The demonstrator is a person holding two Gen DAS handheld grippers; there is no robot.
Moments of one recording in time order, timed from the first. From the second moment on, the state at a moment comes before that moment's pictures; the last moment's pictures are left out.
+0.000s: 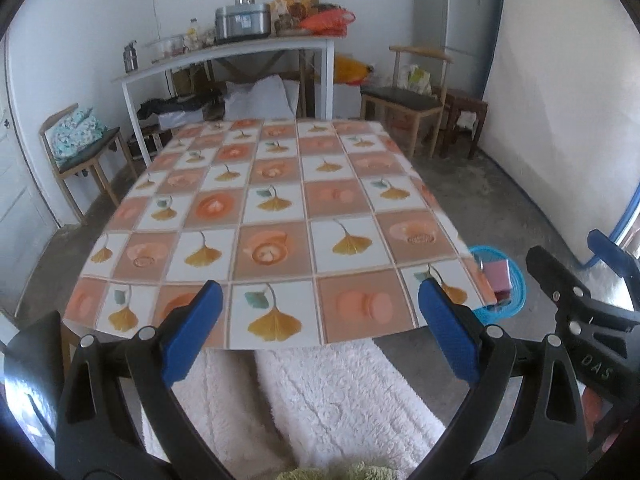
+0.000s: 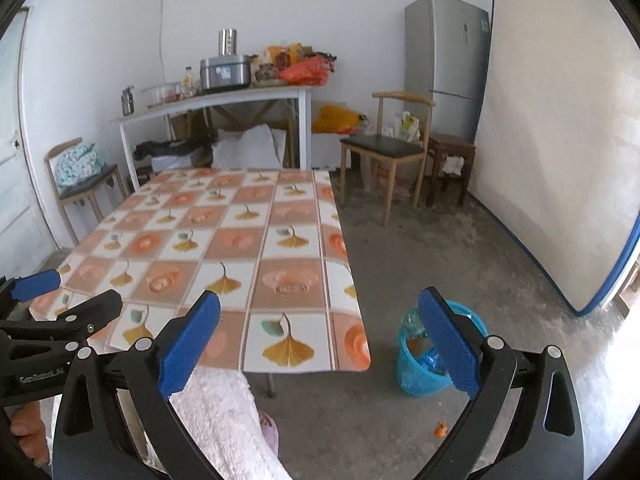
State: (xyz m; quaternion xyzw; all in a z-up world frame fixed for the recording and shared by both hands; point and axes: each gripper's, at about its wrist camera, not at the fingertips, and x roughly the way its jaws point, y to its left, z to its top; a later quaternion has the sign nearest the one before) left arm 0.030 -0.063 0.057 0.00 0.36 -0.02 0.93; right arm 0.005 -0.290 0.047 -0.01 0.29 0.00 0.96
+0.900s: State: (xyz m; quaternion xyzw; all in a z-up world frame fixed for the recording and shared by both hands) left arm 0.048 -0.063 0.029 -0.03 0.41 -0.02 0.91; right arm 0.022 -0.300 0.019 0.00 0.34 -0.01 0.94
